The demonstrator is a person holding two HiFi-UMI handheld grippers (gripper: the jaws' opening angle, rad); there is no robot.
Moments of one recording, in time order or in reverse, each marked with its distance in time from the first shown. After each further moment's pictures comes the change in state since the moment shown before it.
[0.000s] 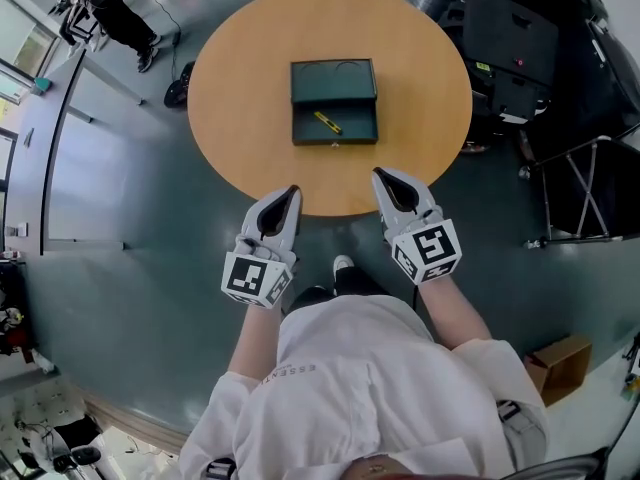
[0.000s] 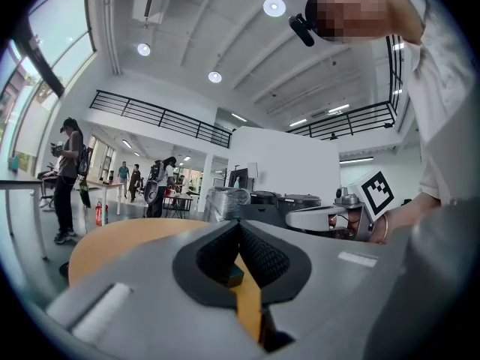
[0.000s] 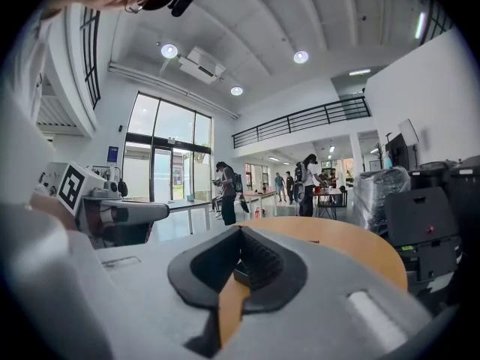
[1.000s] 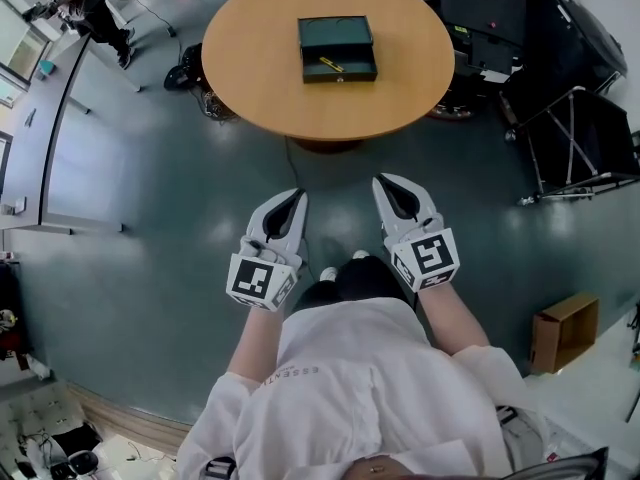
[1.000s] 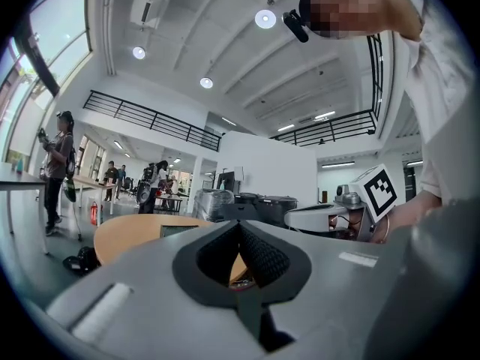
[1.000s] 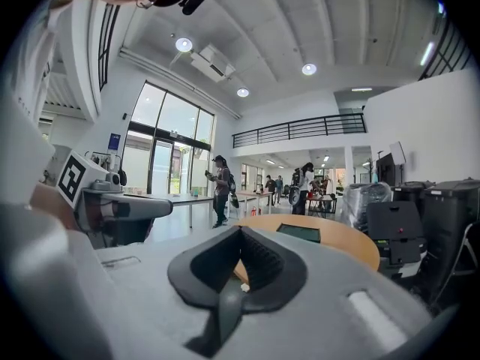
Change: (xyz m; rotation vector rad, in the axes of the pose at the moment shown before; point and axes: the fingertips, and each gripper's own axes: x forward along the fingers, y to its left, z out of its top) left arm -0.205 -0.093 -0.011 0.007 -0.017 -0.083; right arm -0.154 0.180 -0.023 -0.079 0.007 -0.082
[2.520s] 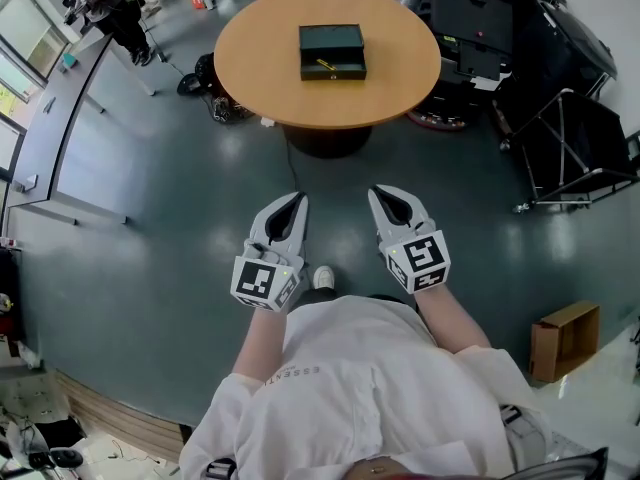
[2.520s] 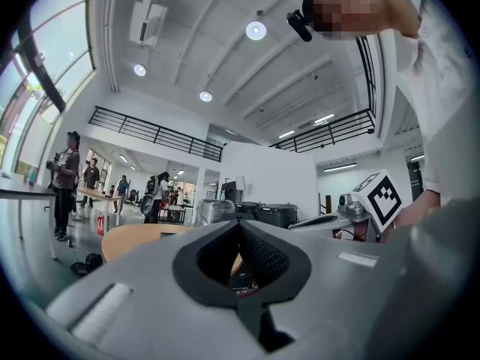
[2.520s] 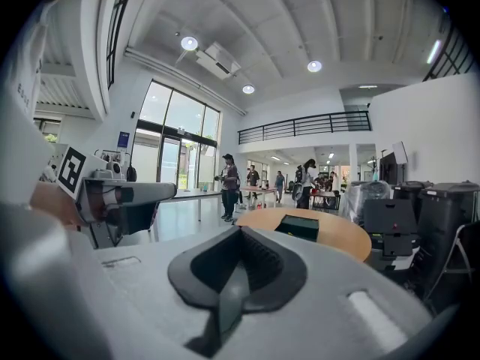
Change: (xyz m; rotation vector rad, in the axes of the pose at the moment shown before) left arm -0.064 -0.094 0.005 0.044 -0.079 0.051; right arm -0.102 0.036 -0.022 -0.013 0.036 0.042
